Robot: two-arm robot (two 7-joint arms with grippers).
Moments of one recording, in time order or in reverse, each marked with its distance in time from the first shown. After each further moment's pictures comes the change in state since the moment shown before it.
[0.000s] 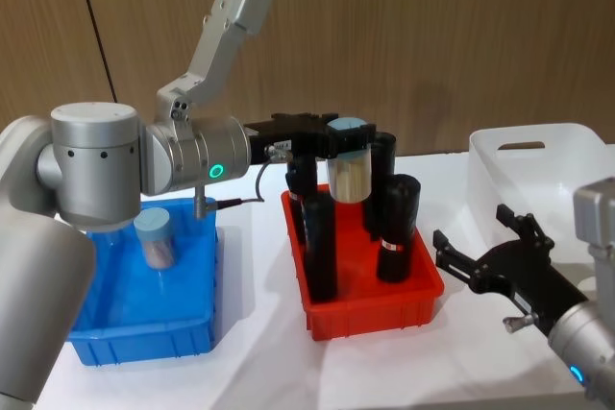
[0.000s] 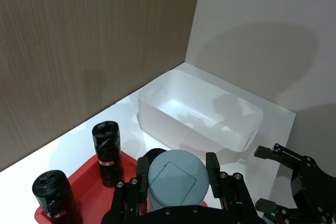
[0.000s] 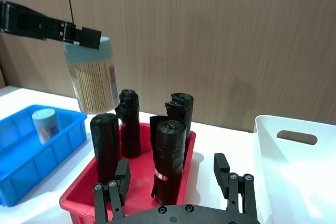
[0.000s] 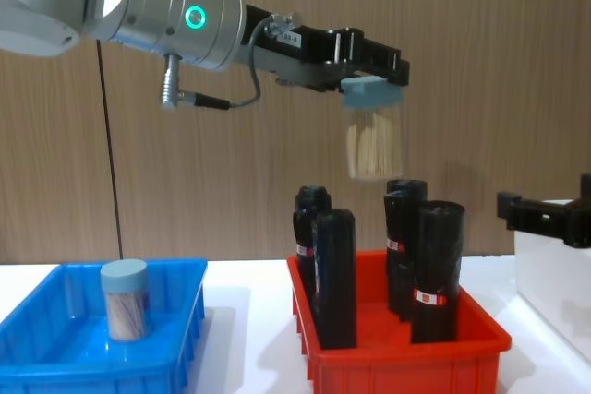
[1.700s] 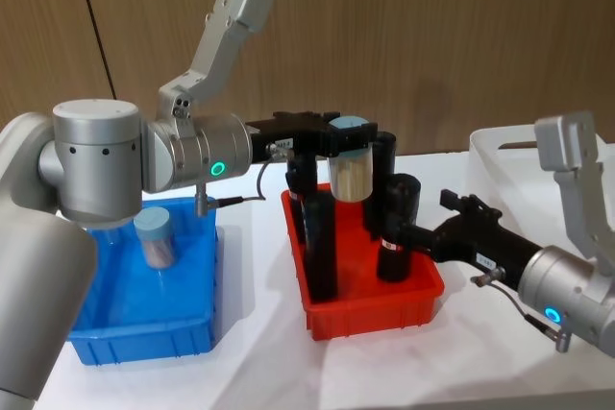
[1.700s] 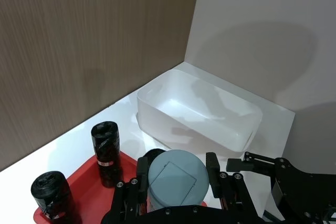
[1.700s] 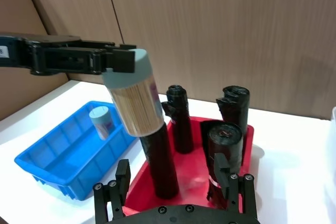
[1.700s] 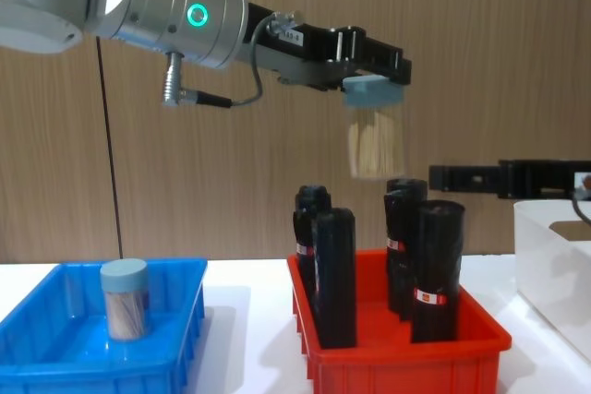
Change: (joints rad) left arm -0.007 -0.003 0.002 0.006 0.004 0.003 -0.005; right arm 0.178 -0.048 0.017 0.049 0.137 0.302 0.197
